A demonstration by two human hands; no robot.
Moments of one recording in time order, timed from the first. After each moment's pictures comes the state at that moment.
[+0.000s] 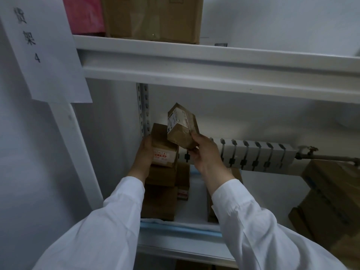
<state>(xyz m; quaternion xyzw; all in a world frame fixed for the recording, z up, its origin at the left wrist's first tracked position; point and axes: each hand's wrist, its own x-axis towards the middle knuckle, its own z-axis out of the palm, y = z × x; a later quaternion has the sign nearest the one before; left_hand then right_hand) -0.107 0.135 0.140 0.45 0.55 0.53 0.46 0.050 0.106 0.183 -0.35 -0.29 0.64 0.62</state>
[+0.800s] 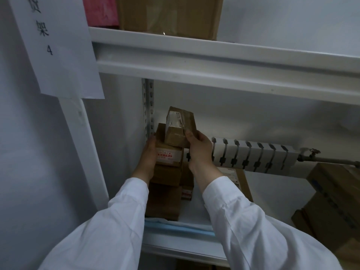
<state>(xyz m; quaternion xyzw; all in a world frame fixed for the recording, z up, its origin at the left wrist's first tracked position) -0.114 0.140 0.130 0.45 0.51 0.54 0.50 0.012 0.110 0.179 -0.44 -0.39 0.51 0.63</state>
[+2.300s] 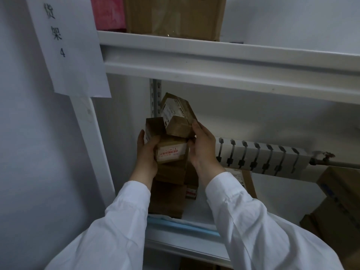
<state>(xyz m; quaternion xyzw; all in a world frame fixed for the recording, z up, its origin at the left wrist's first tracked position) -0.119 0.112 0.142 0.29 0.43 0.69 0.51 0.012 0.114 0.187 -0.28 -0.36 0.60 0.66</state>
